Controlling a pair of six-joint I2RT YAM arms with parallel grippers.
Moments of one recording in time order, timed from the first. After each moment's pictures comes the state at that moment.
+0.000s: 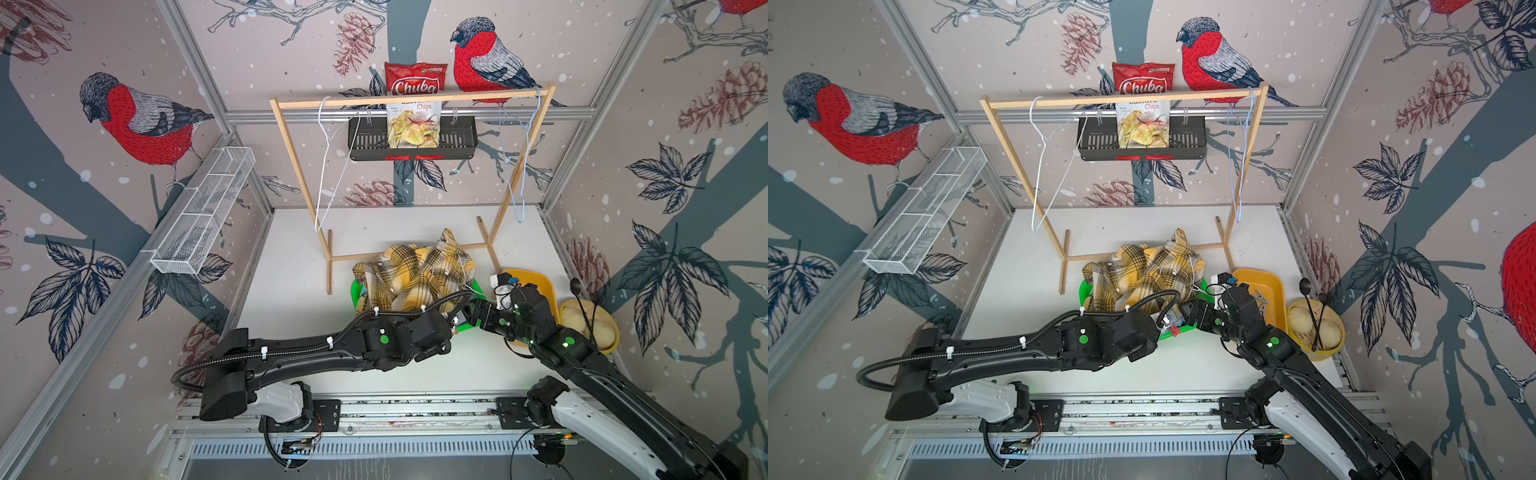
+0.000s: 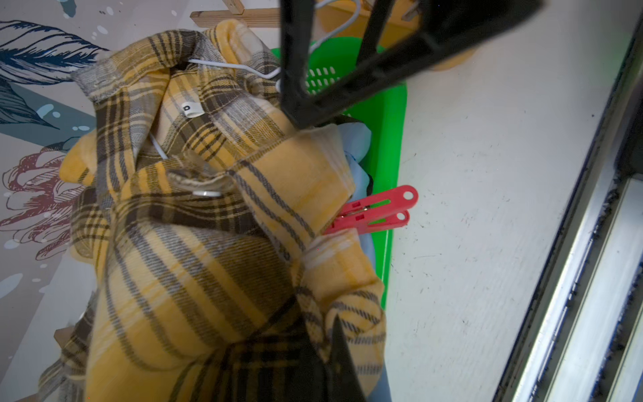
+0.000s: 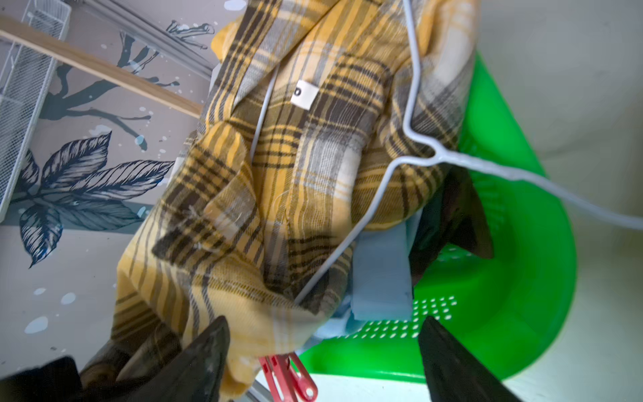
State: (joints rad) left arm -1.28 1.37 1.06 -0.54 -0.39 0.06; right arm 0.61 0.70 0.51 -0.40 -0.24 0.78
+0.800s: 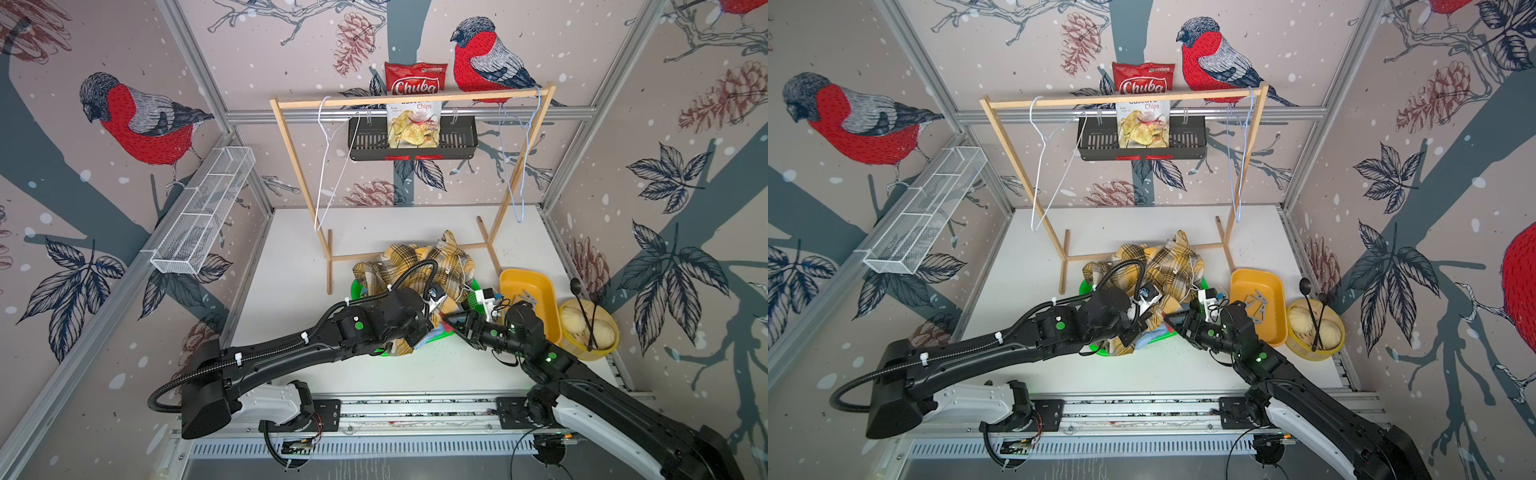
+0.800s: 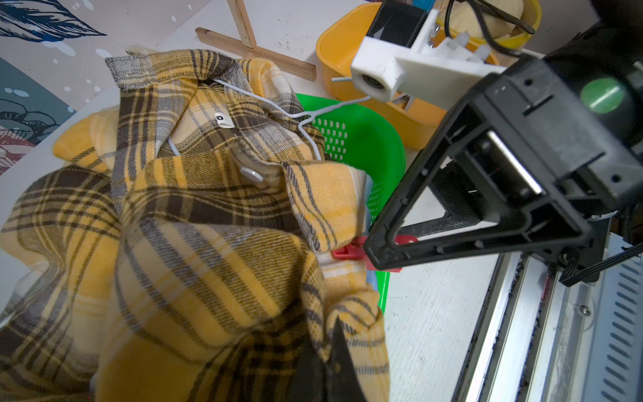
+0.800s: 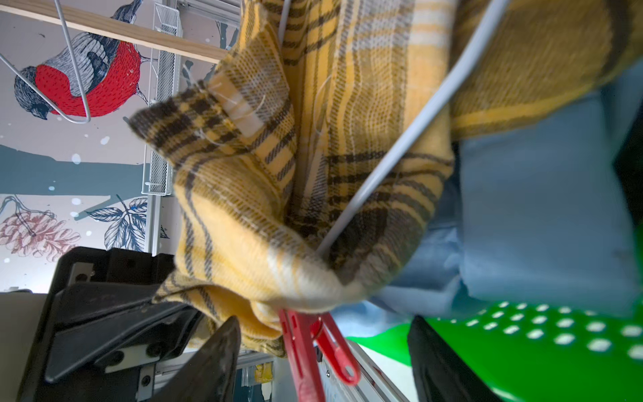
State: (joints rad) left arm -1.12 1.25 0.96 -0.38 -0.13 -0.03; right arm 0.68 0.71 0.22 0.14 -0.45 1.15
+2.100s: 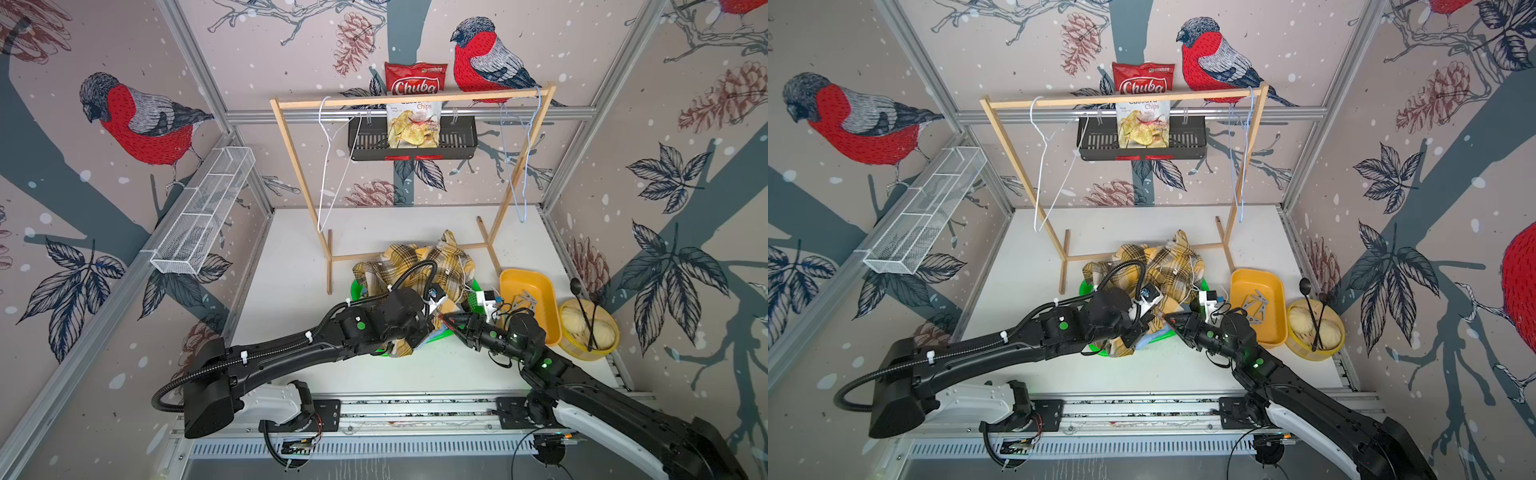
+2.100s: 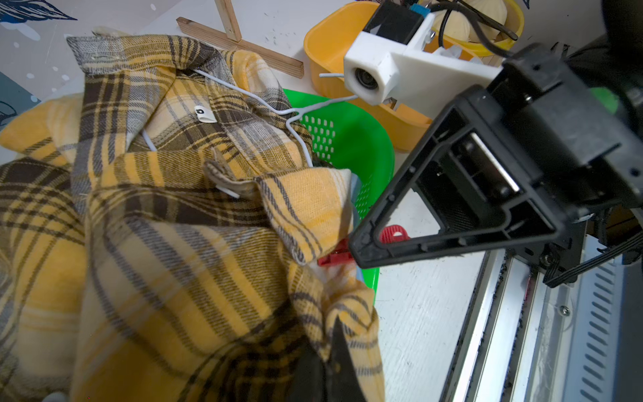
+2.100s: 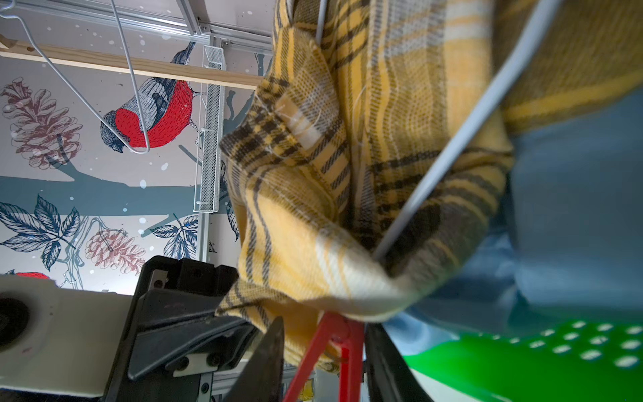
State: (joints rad) left arm -1.11 1.27 0.93 -0.34 -0.08 -0.05; right arm 0.73 0.70 0.15 0.35 -0.39 1.31
